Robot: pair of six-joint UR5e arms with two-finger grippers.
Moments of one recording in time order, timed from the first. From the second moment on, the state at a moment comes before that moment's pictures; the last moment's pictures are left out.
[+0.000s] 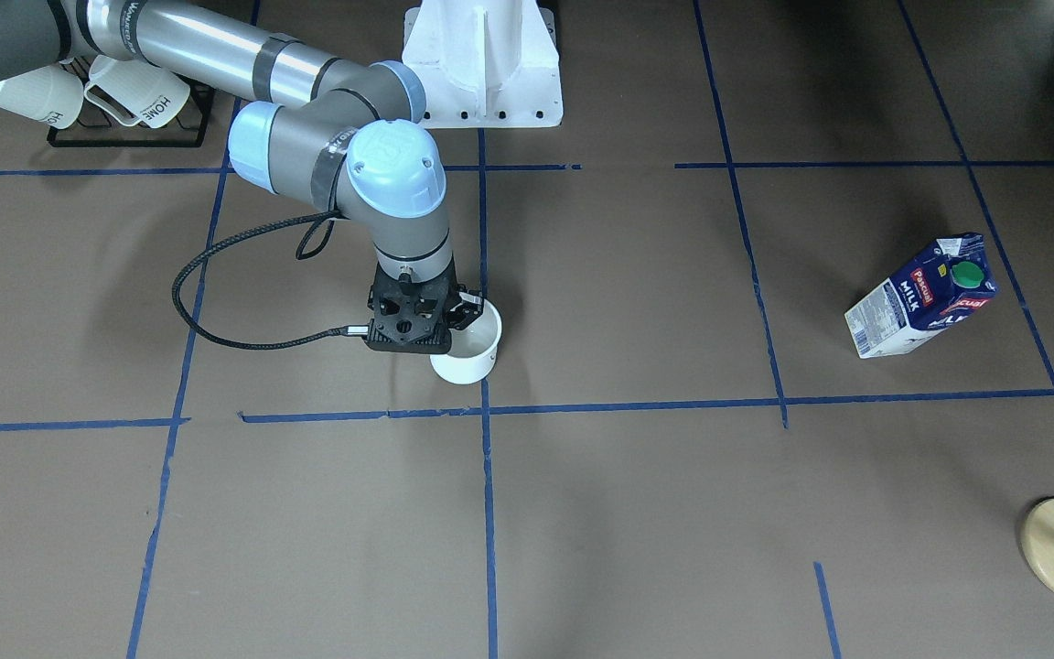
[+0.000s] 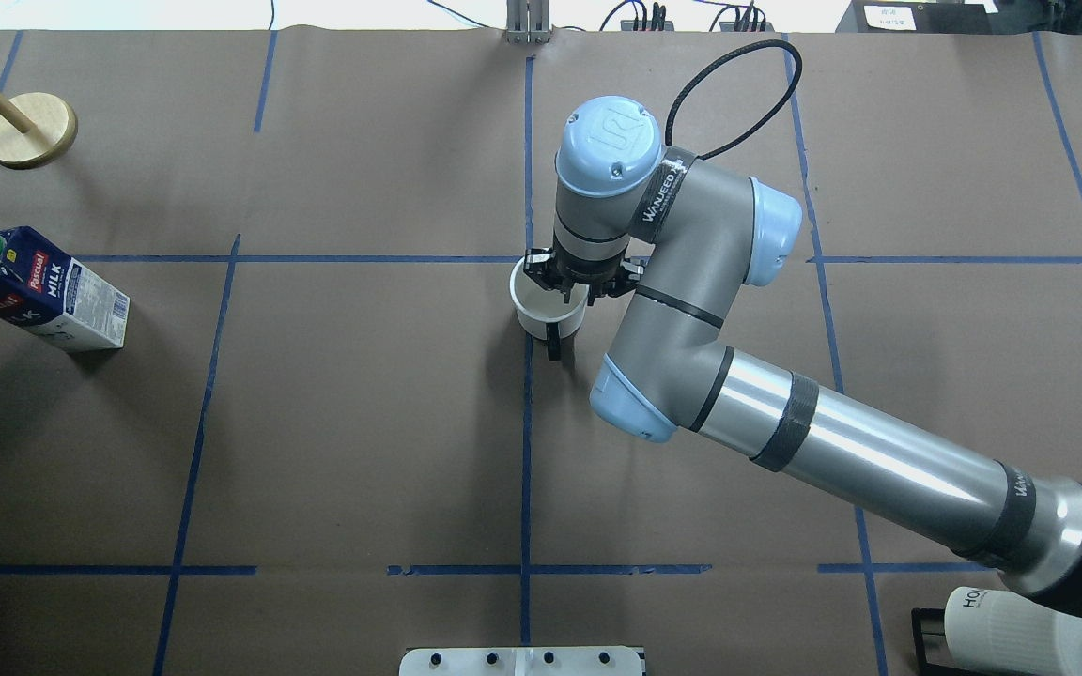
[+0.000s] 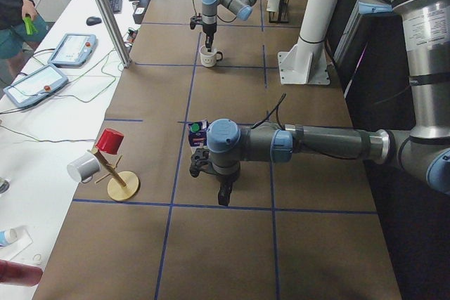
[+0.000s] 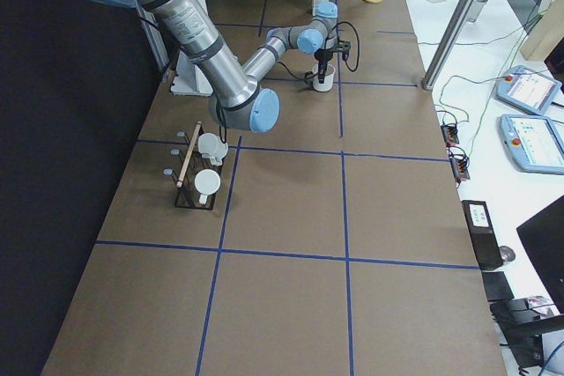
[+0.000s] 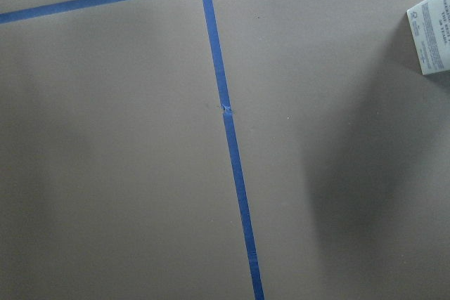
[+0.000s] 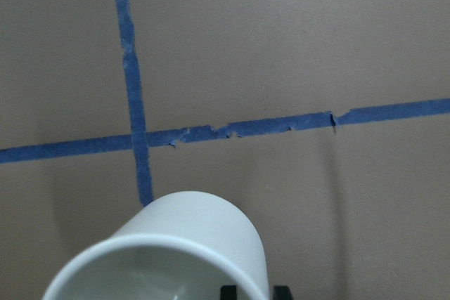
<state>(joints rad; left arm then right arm) -1.51 -1.32 -1.87 -1.52 -2.36 0.13 0.63 -0.75 1.43 -1.53 1.95 1.24</state>
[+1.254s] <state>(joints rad) -1.51 -1.48 -1.85 -1.57 -2.36 0.13 1.36 -1.30 1.74 -1.84 2.25 0.09</state>
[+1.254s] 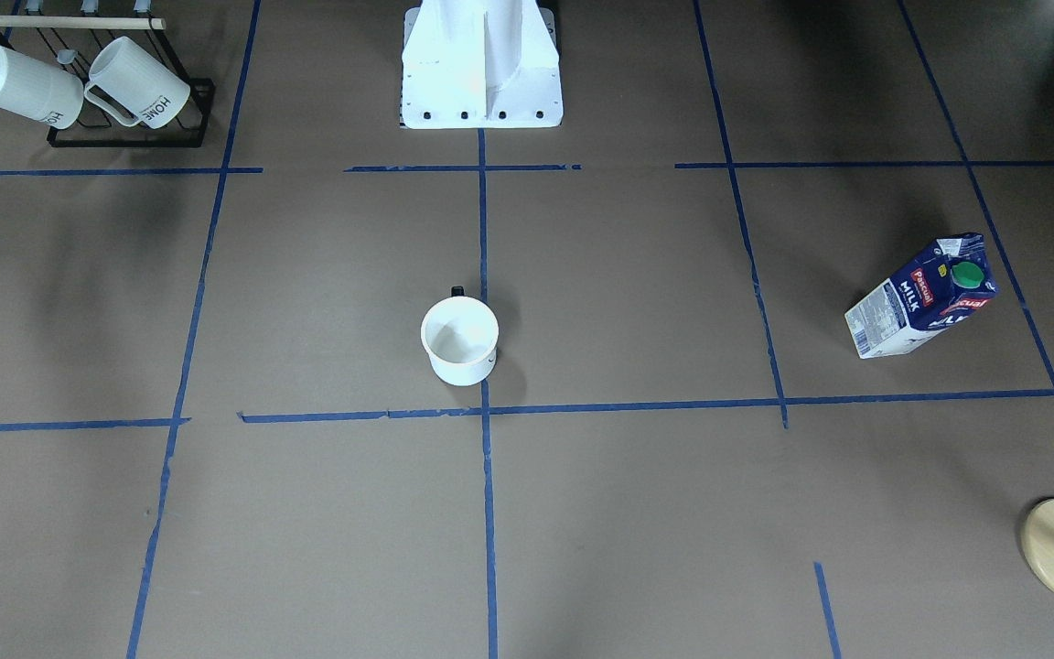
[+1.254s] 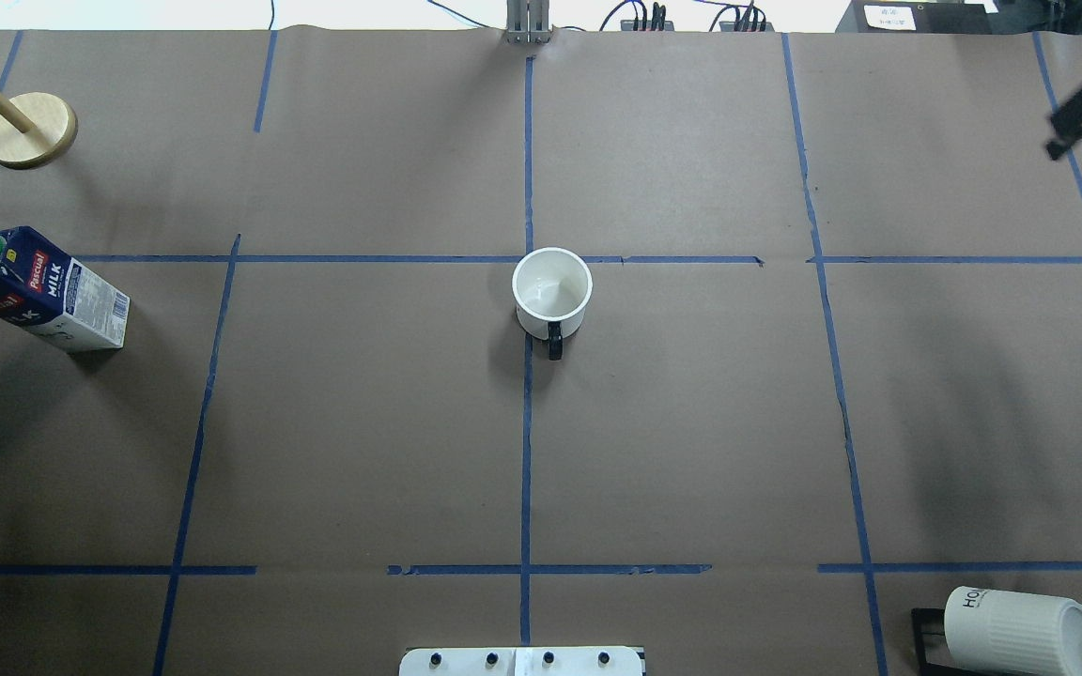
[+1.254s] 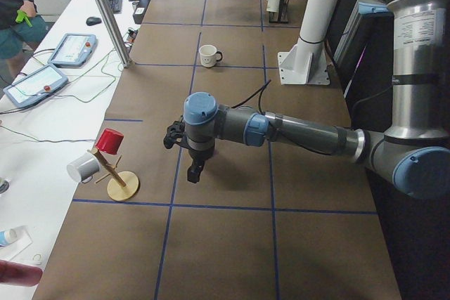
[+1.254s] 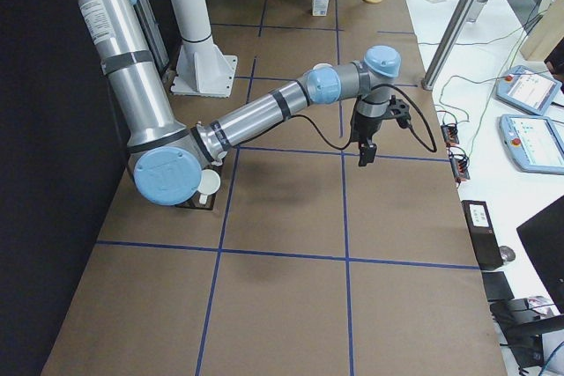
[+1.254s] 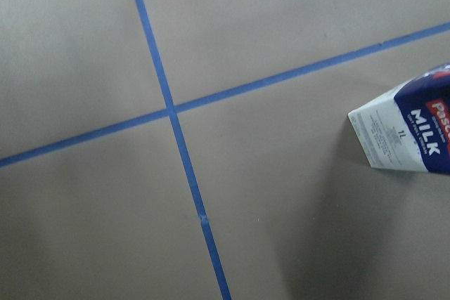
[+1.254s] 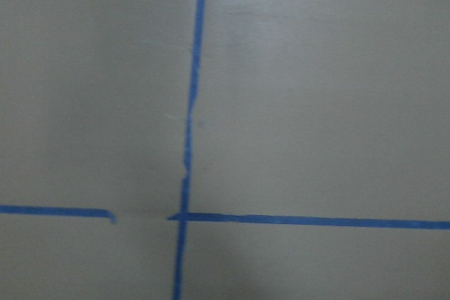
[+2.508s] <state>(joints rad) -1.28 -1.62 -1.93 -1.63 -2.33 -0.64 1.53 -1.74 1.85 -1.58 2.33 -0.03</state>
